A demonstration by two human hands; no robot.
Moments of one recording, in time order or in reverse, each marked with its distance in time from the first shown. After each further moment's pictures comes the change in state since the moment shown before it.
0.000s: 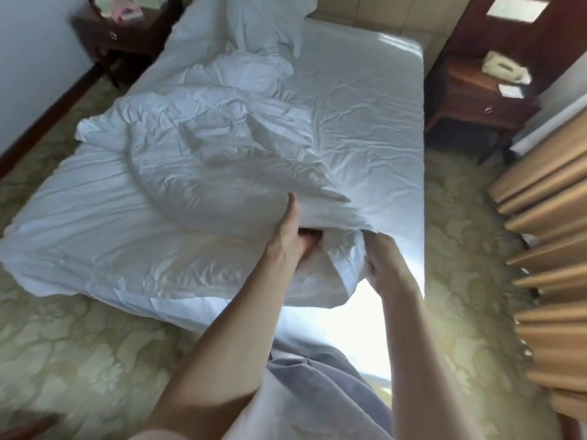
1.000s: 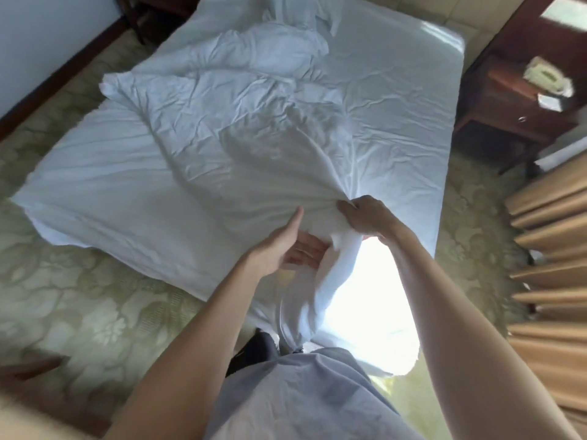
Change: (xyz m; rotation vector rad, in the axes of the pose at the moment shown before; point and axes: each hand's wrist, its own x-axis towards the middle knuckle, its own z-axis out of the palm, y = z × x) left_hand -0.067 0.018 -0.069 0.712 0.064 -0.137; right_hand 0.028 -0.041 0.061 -1.296 -0.200 -0.152
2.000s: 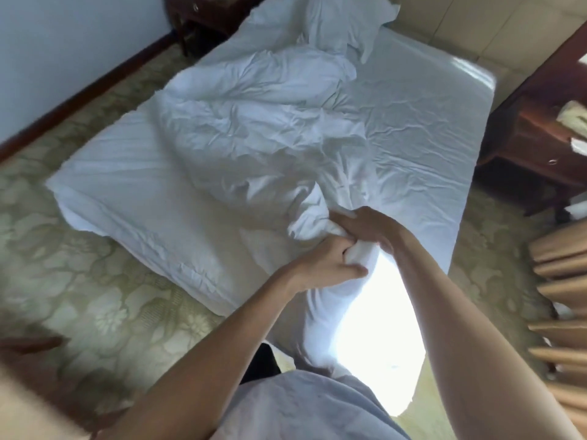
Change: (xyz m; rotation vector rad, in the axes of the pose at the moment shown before) left_hand -0.012 0.019 0.067 0.630 0.022 0.635; right_hand 0.015 -0.007 -0.024 0.102 -0.195 -0.021
